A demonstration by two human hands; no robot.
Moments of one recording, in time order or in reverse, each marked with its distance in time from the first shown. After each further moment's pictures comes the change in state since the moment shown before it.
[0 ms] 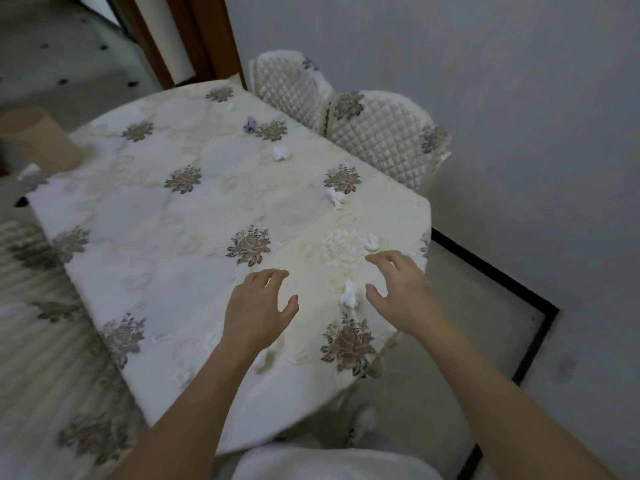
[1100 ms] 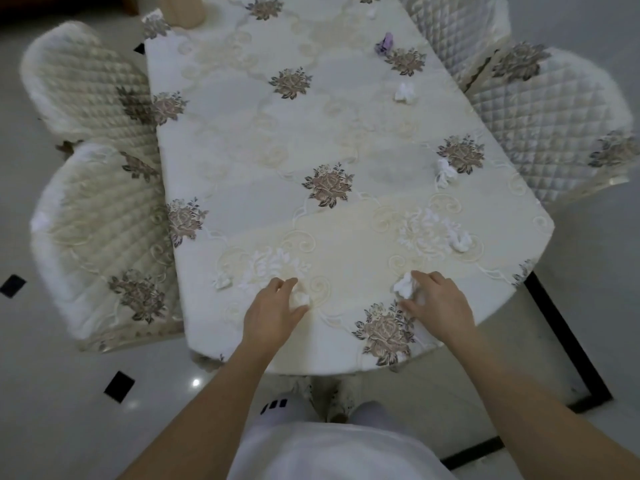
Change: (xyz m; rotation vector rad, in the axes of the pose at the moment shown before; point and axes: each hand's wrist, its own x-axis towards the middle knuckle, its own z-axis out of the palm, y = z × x) left_hand -0.092 -0.048 0.093 -0.216 -0.152 -0.627; right_hand 0.043 0.050 0.109 -0.179 -0.438 -0.113
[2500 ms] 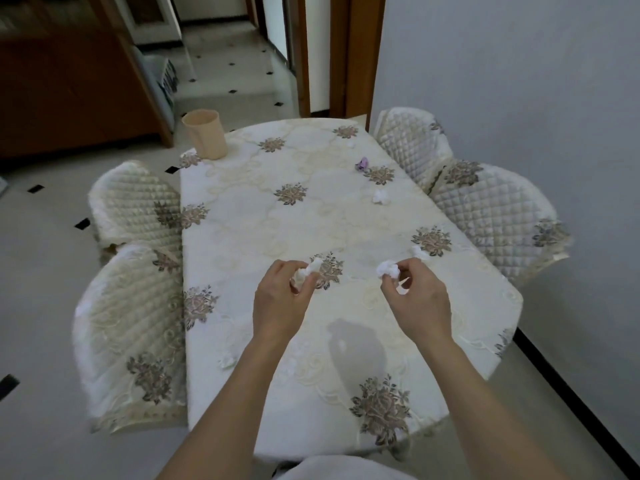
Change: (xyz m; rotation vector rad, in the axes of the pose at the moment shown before) left_hand 0.026 0.107 -0.140 -0.428 0.593 0.219; right_hand 0.015 -0.097 -0.133 0.520 0.626 -0.052
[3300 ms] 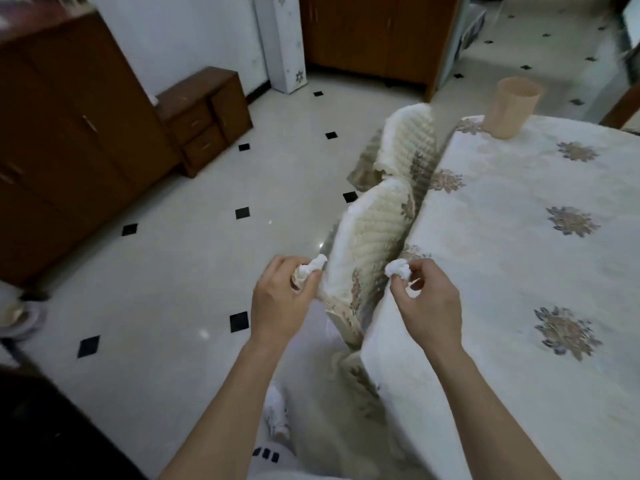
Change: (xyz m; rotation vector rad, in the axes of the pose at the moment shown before) left_hand -0.162 -0.159 -0.255 0.291 0.606 -0.459; right_hand -0.129 -0.226 0.207 0.249 -0.641 -0.425
